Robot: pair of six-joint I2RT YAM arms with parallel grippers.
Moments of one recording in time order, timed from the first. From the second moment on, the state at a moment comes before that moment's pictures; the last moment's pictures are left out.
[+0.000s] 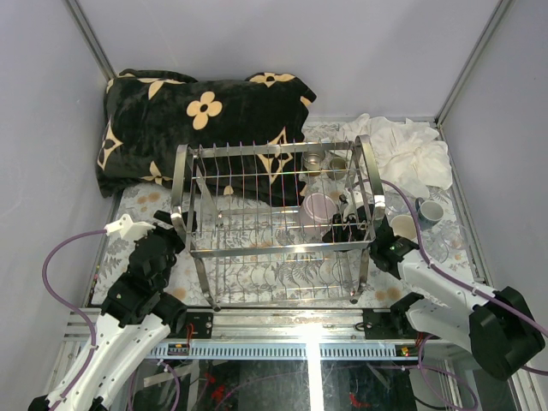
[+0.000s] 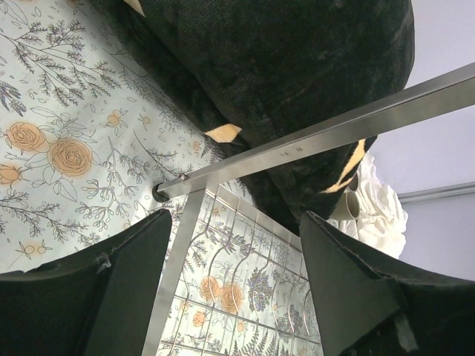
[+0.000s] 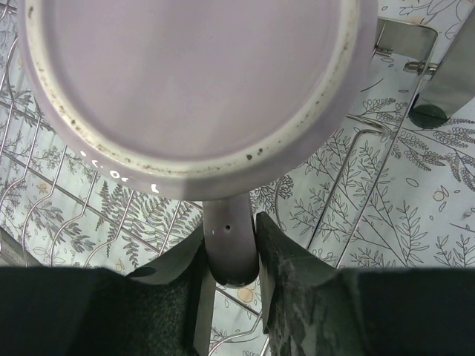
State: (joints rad) left arm -0.50 0.28 0.50 -0.51 -0.54 -0.97; right arm 0.56 1.04 0.45 -0.04 -0.17 0.35
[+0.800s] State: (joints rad) left arm -0.50 0.28 0.50 -0.51 -0.54 -0.97; right arm 0.56 1.06 0.45 -0.01 -0.19 0.36
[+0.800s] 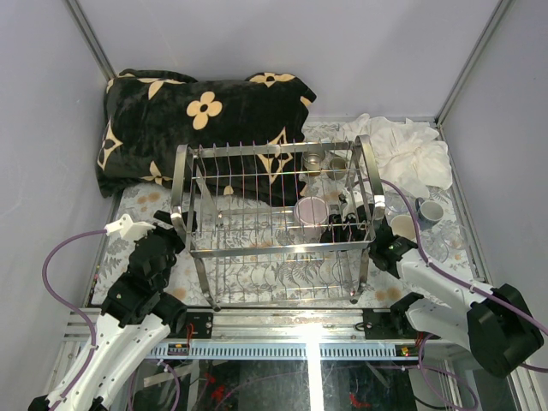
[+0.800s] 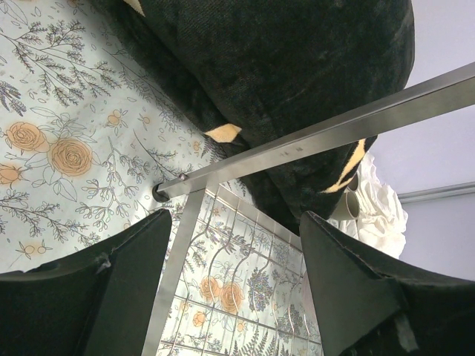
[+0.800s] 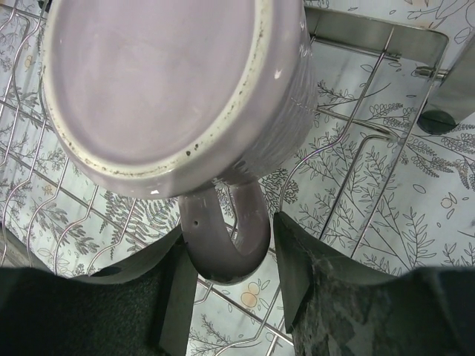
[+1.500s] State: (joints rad) left arm -0.50 0.28 0.50 -0.51 -0.54 -0.97; right arm 0.56 1.10 0.48 0.00 -0.14 0.30
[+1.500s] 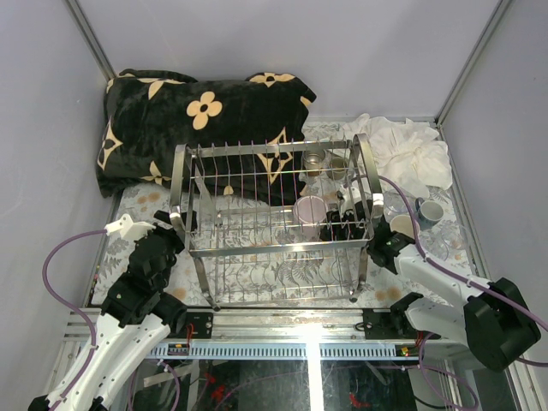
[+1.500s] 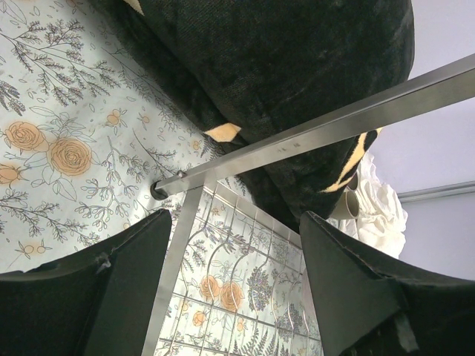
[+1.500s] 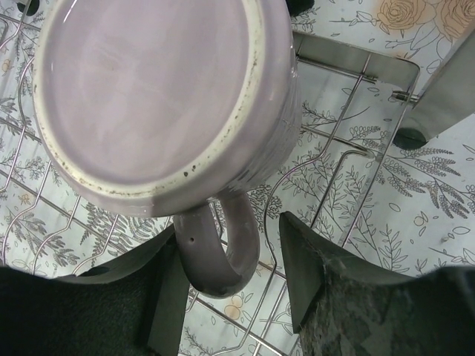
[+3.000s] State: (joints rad) left arm -0.50 0.28 0.50 -0.50 -0.54 -0.97; right arm 0.56 1.19 0.48 0.17 -0.25 0.31
